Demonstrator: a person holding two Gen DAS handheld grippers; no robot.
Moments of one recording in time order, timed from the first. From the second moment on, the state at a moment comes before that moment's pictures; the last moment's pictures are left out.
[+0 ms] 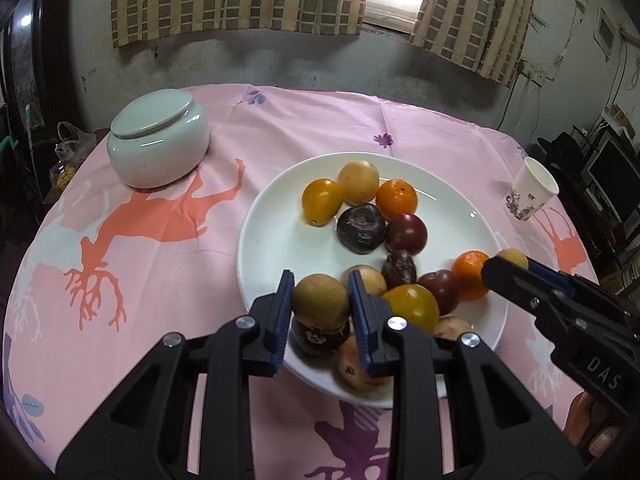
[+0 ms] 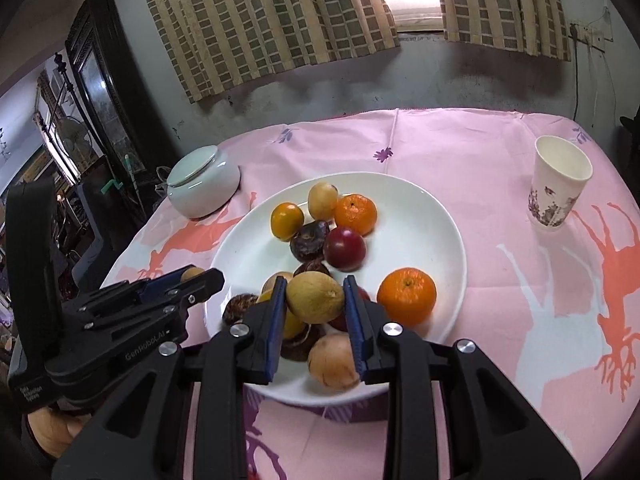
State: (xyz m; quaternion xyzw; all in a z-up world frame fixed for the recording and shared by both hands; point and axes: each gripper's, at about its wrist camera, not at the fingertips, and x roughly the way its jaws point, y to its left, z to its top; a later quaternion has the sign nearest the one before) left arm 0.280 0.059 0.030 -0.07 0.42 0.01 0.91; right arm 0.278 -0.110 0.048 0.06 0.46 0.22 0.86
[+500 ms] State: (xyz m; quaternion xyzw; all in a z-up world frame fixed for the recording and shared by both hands) left arm 0.247 0.066 0.036 -0.09 0.40 0.04 0.91; right arm 0.279 -0.140 0.045 0.13 0.45 0.19 0.86
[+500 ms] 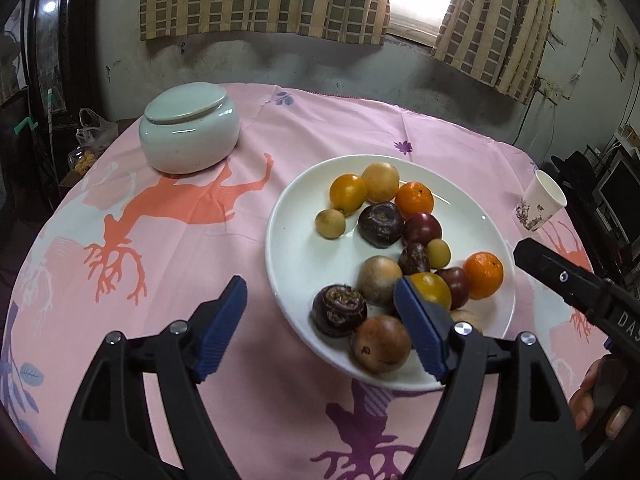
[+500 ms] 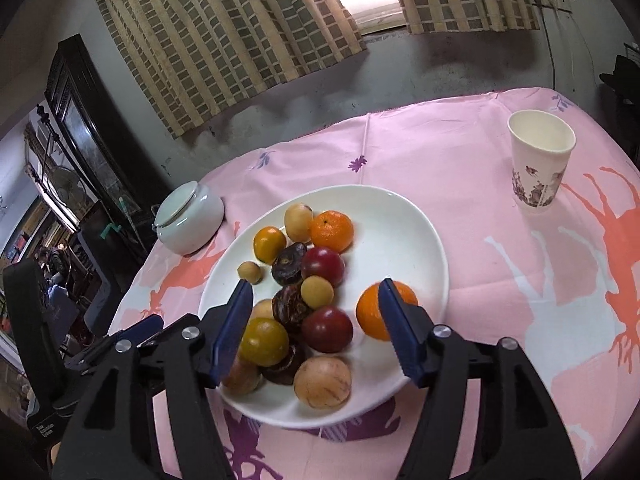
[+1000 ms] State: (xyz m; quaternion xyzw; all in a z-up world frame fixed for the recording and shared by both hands) left arm 0.131 0.031 0.033 -0.07 0.39 0.04 0.92; right arm 0.146 -0.185 0.054 0.09 0.46 0.18 0.87
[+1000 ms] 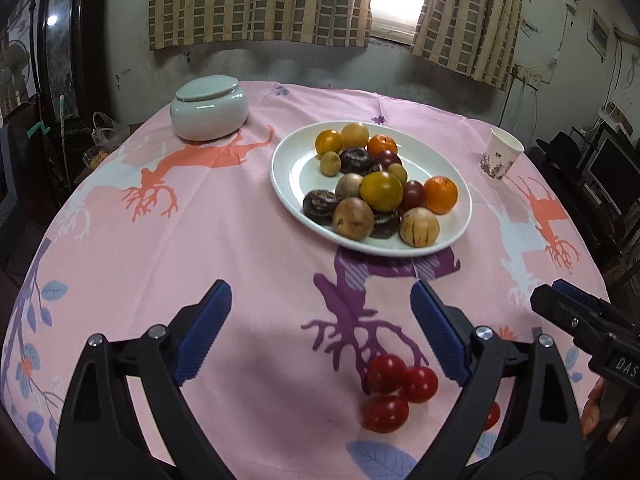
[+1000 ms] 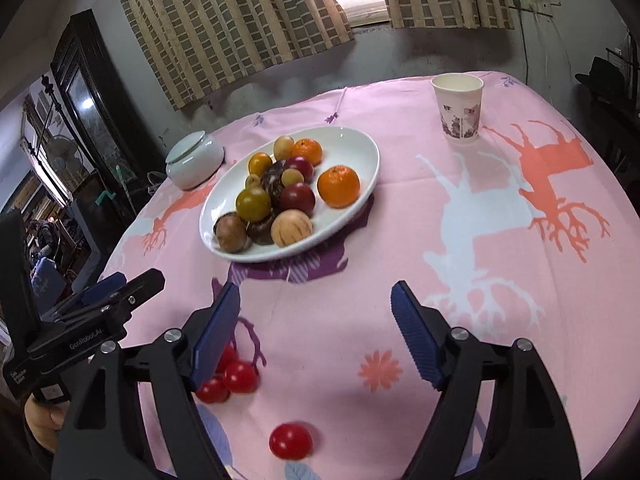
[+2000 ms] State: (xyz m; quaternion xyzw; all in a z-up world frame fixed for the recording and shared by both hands) left arm 0.113 0.026 -0.020 -0.07 0.42 0.05 0.90; right arm 0.082 -0.166 0.028 -0.04 0.48 0.21 0.85
